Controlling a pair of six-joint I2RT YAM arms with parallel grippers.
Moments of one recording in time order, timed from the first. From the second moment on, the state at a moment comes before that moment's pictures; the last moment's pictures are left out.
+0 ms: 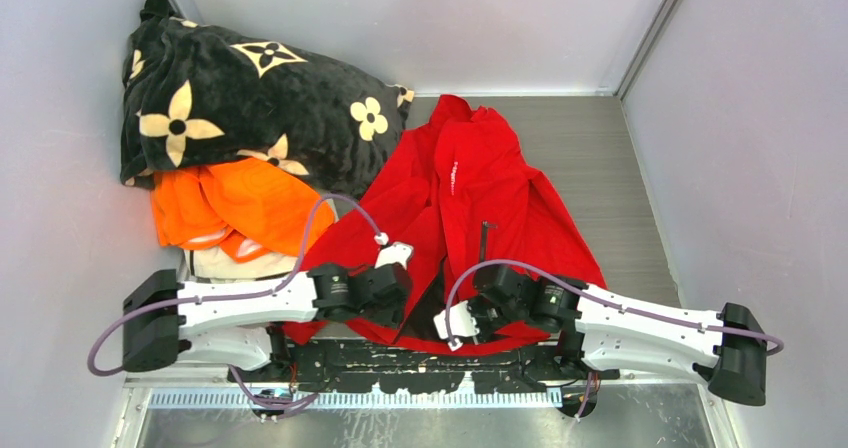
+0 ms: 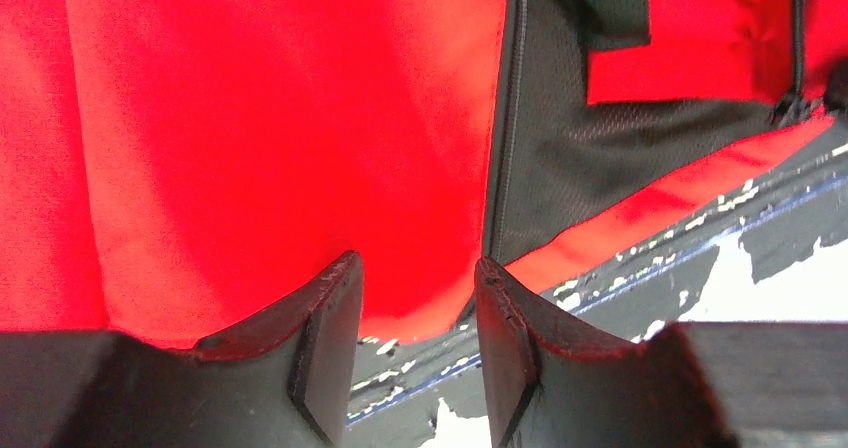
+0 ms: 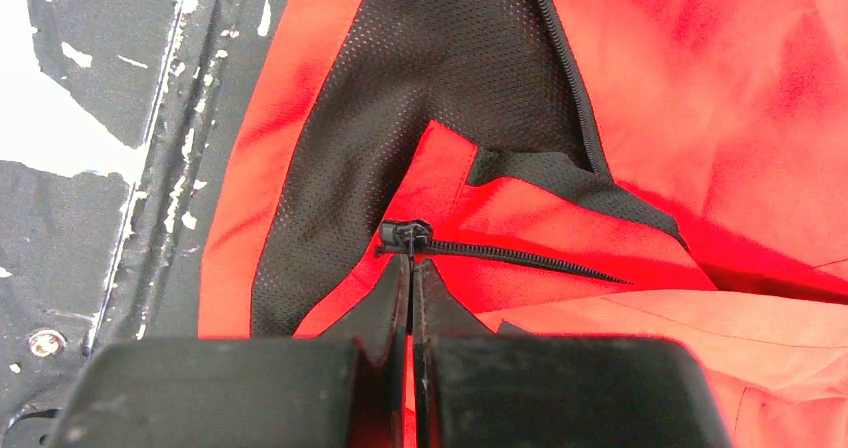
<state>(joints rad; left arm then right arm) -1.26 1.26 0.80 -0.65 -0.25 -0.83 1.15 0.87 0.54 -0.56 -0.22 -0.81</state>
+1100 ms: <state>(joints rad) -1.26 0.68 0.22 -0.34 -0.09 -1.44 1.14 0.85 0.52 -0.57 -0.23 -0.80</state>
